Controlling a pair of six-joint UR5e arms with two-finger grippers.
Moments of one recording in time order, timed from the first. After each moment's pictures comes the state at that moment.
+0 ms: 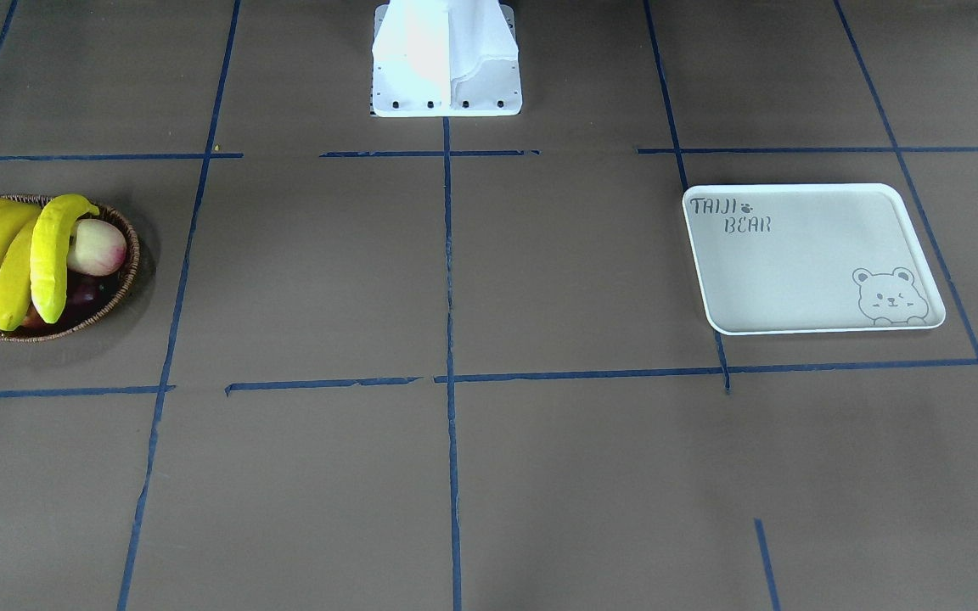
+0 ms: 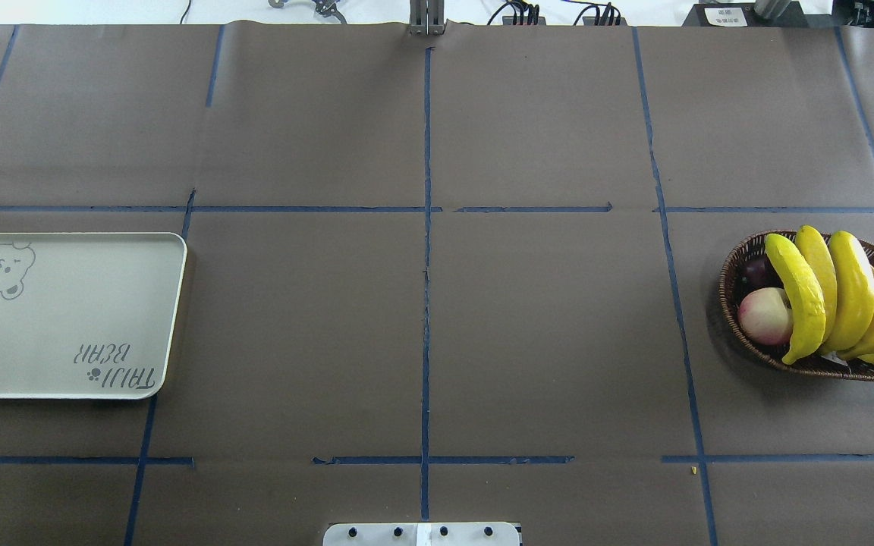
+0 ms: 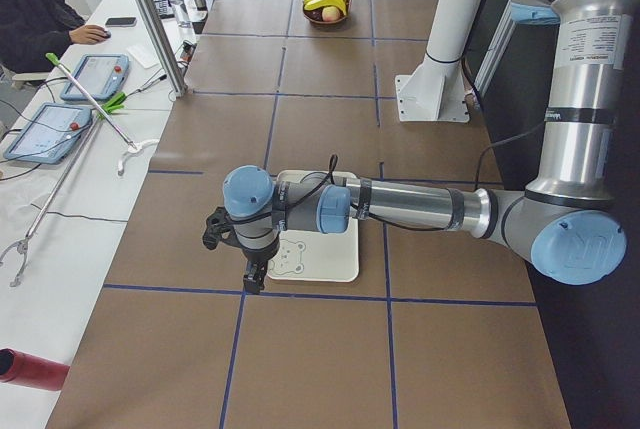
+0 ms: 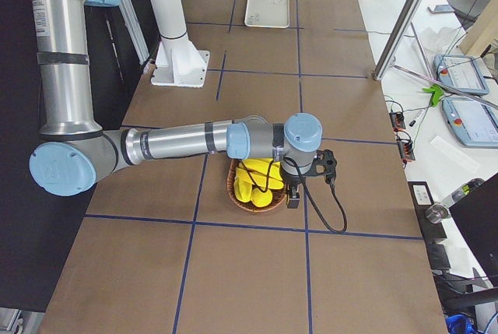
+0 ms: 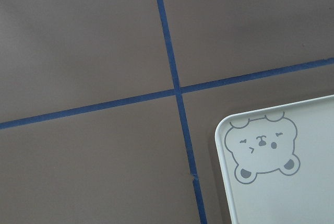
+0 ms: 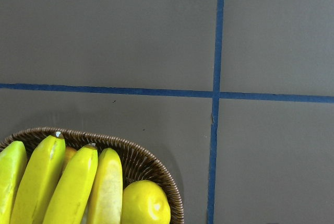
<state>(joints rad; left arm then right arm) -1.59 -1.60 -1.64 -1.53 -2.37 0.17 1.55 -1.54 1.71 -1.69 2.40 0.00</state>
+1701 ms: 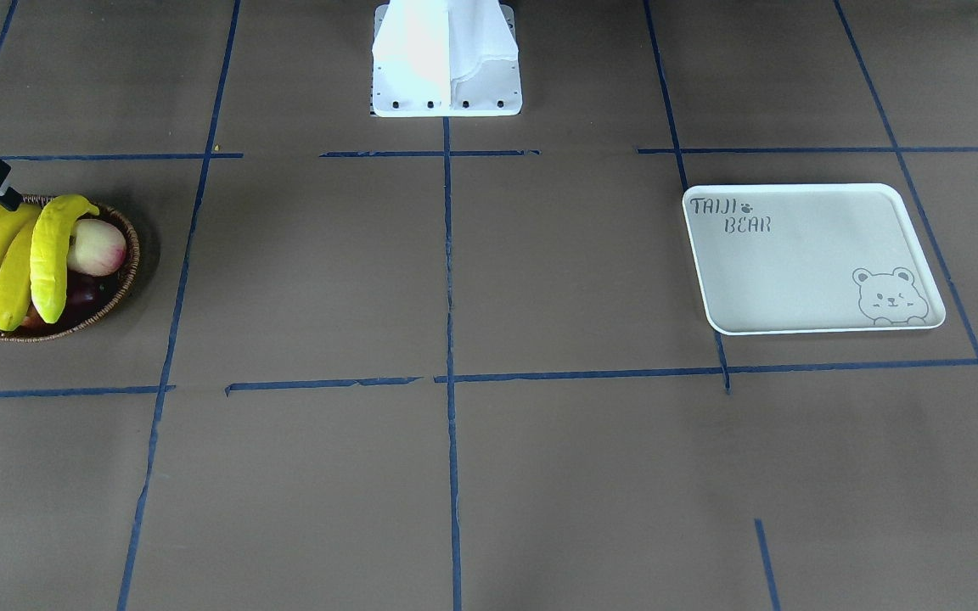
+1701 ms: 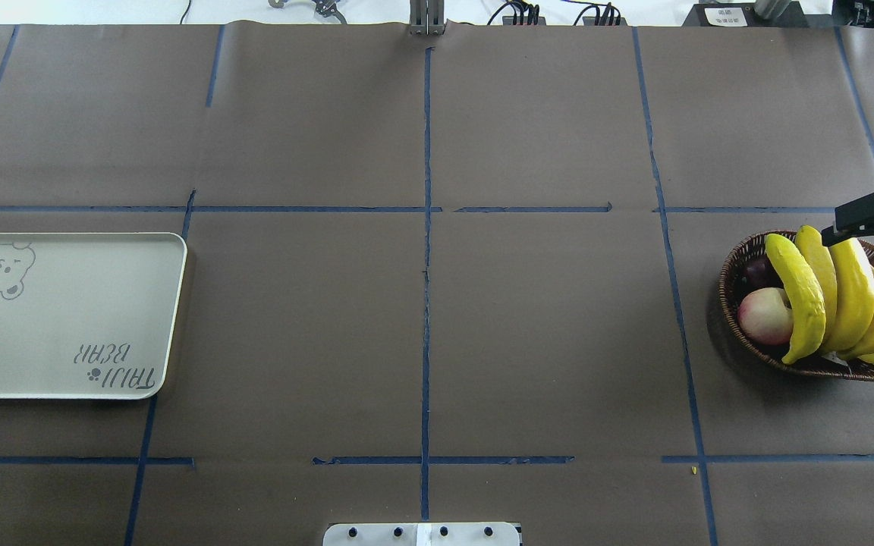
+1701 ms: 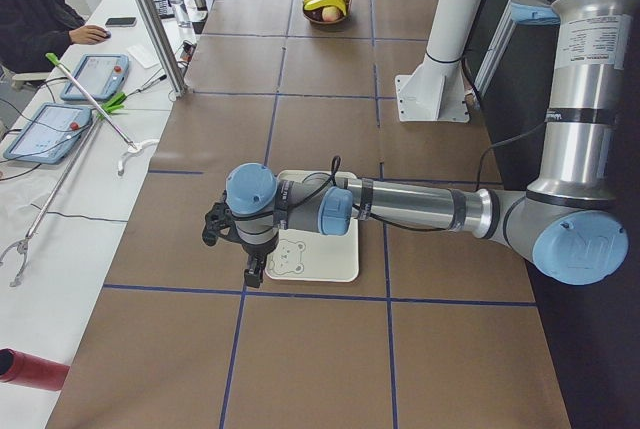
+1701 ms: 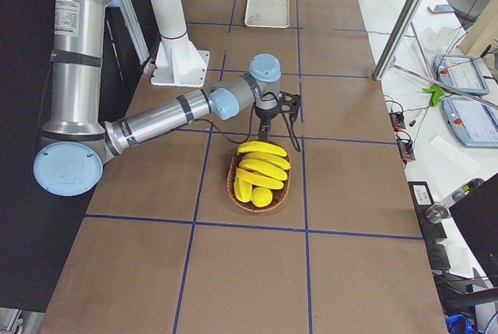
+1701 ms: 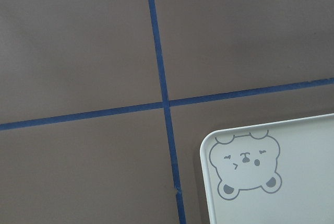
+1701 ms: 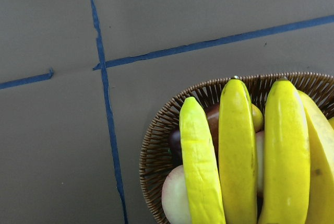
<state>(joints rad) -1.58 -1.59 -1.64 -1.60 -2.40 0.07 1.12 -1.70 2.07 -1.34 2.31 0.89</state>
